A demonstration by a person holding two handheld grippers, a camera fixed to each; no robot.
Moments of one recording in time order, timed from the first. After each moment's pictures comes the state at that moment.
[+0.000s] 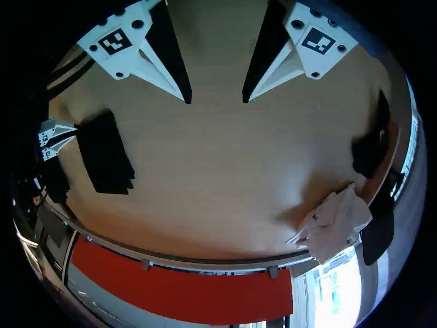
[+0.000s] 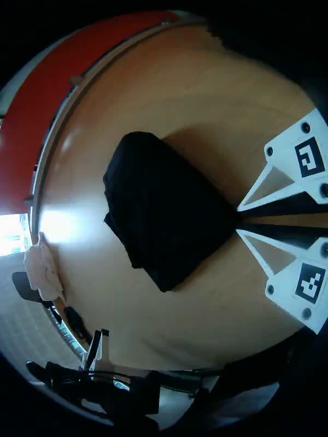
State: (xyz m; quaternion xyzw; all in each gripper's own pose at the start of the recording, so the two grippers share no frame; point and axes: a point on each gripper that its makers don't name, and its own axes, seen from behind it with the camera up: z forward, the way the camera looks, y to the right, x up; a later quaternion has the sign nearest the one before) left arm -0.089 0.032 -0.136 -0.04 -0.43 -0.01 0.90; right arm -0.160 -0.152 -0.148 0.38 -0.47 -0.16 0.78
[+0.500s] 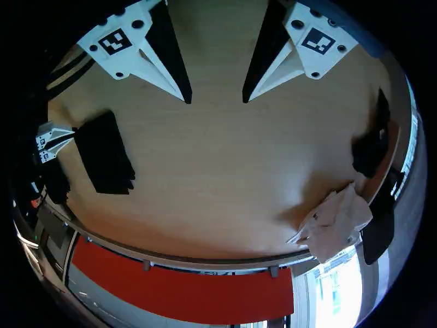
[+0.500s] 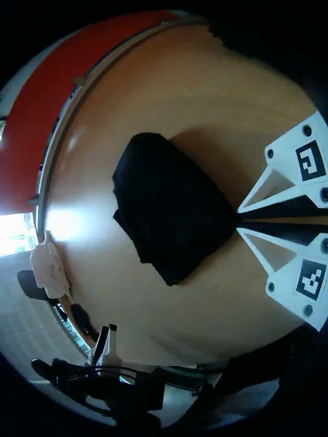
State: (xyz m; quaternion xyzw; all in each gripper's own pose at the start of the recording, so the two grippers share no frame) left arm -0.088 0.032 -0.136 -0.05 -0.43 0.00 0.90; right arm -0.150 -0.158 -0.146 0.38 -0.46 -0.15 0.79
